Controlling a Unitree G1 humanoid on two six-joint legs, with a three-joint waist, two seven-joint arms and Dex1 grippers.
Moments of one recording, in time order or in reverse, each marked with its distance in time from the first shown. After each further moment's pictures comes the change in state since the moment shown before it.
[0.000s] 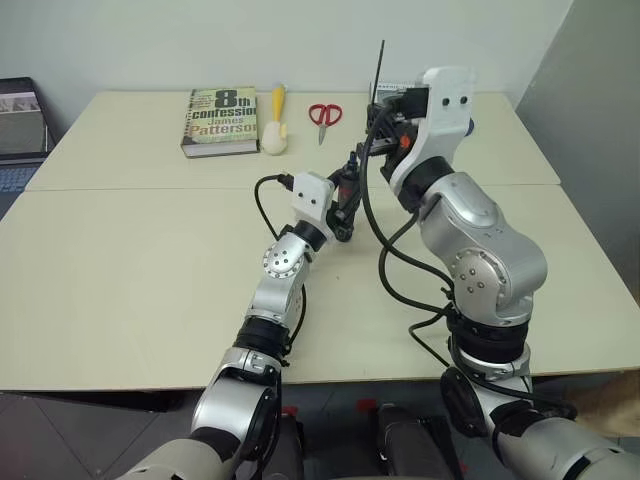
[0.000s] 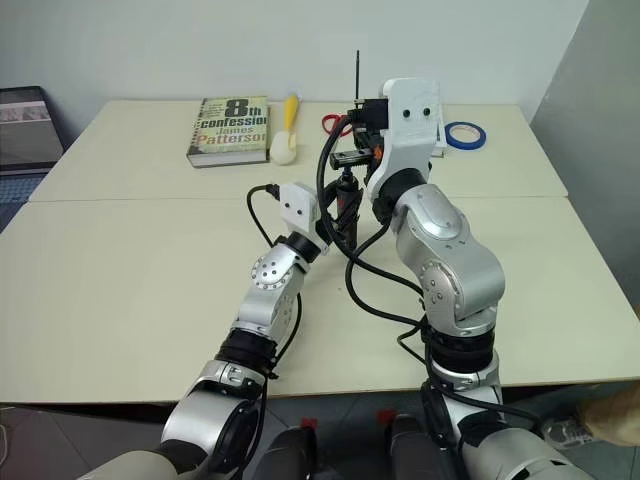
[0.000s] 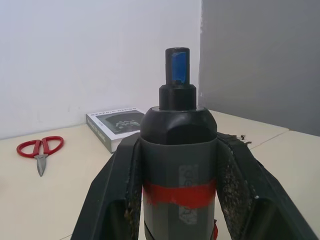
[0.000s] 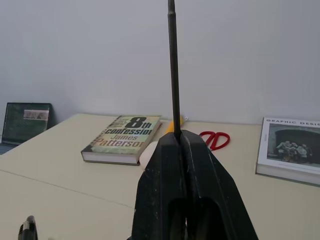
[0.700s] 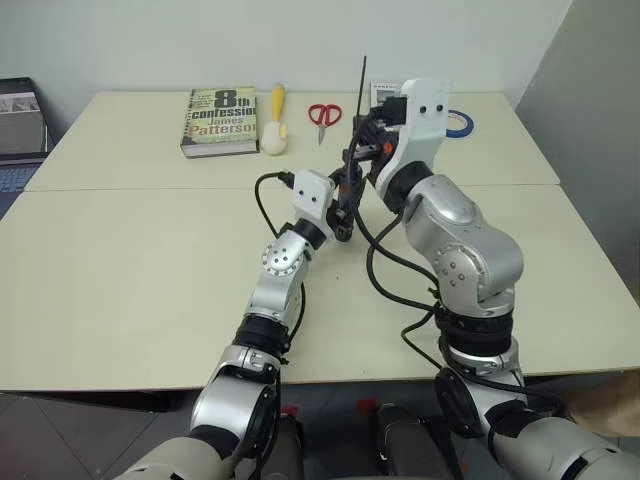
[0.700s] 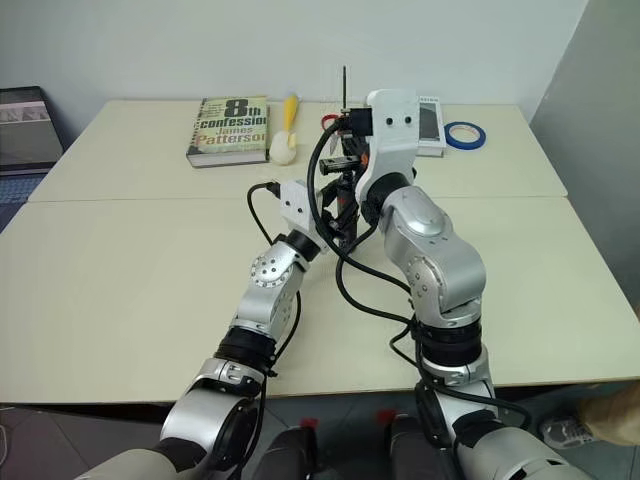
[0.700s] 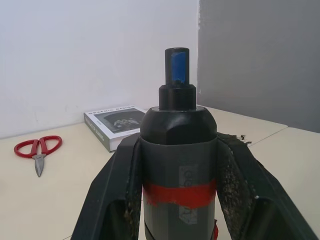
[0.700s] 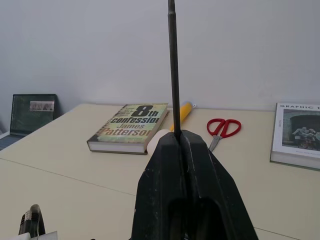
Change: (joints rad) left arm -0.010 0.018 0.000 -0.004 -0.001 0.024 -0.012; right arm -0.011 0.036 0.022 0.125 -0.016 -0.064 0.007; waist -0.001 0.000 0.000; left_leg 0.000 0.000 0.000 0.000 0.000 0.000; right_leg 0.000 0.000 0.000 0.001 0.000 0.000
